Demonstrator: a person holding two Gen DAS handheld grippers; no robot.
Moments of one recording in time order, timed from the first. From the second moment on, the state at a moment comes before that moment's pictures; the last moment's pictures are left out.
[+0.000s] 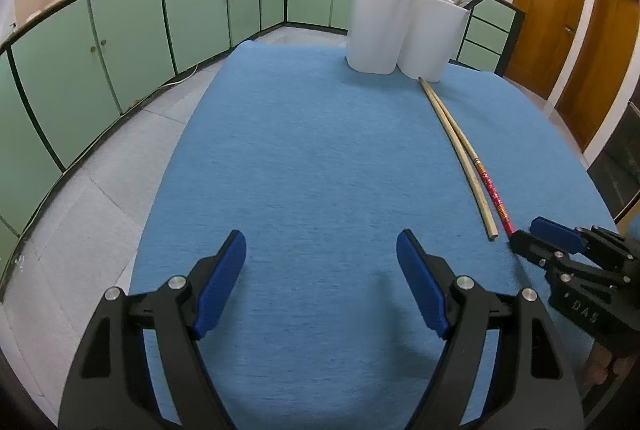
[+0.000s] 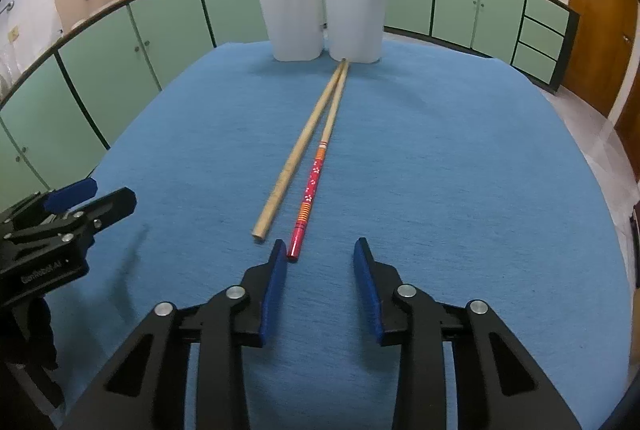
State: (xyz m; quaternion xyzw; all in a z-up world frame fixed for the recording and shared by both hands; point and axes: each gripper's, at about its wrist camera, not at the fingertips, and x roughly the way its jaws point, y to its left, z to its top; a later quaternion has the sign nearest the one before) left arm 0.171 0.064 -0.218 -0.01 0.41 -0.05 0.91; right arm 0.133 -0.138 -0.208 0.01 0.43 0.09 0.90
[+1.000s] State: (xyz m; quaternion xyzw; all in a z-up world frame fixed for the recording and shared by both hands) left arm 0.168 0.009 -0.221 0.00 0.42 -0.11 0.90; right arm 0.124 -0.180 -0.207 0.05 0.42 0.09 0.90
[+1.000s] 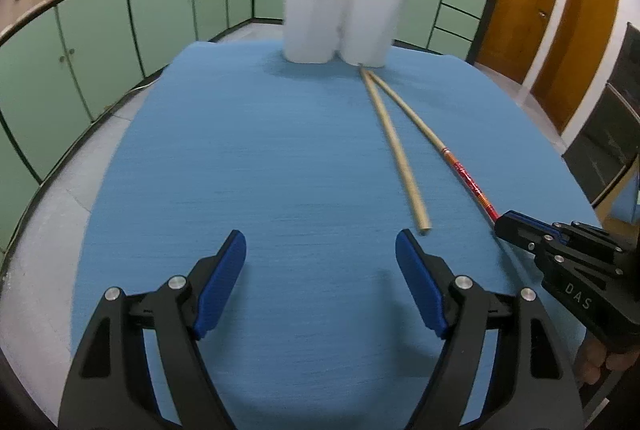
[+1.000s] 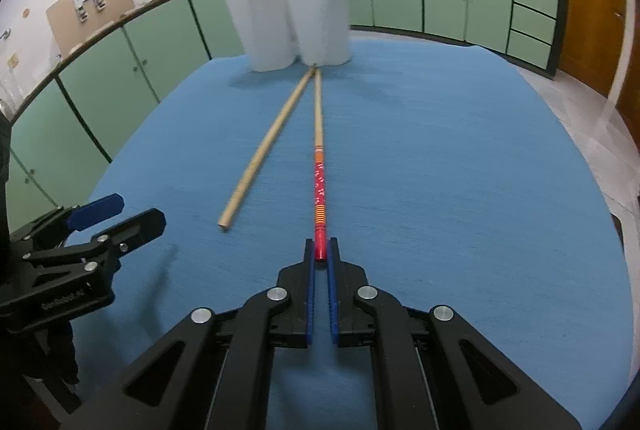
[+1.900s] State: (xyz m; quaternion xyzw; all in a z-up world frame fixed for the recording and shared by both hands) left arm 0.181 -0.060 -0.235 0.02 0.43 -0.11 0.89; right arm 0.124 -0.225 -0.208 0.08 0.41 0.07 0.91
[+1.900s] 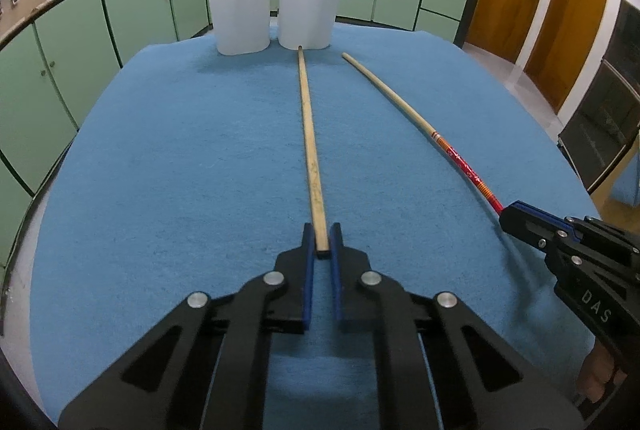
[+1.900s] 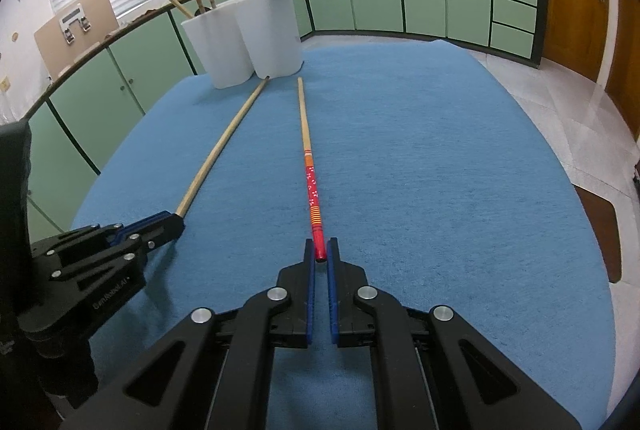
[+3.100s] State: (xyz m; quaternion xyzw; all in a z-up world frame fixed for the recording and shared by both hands) left arm 0.150 -0.034 -0.076 0.02 0.27 -0.13 0.95; right arm 0.118 -0.234 -0.065 0.07 0.29 0.12 0.95
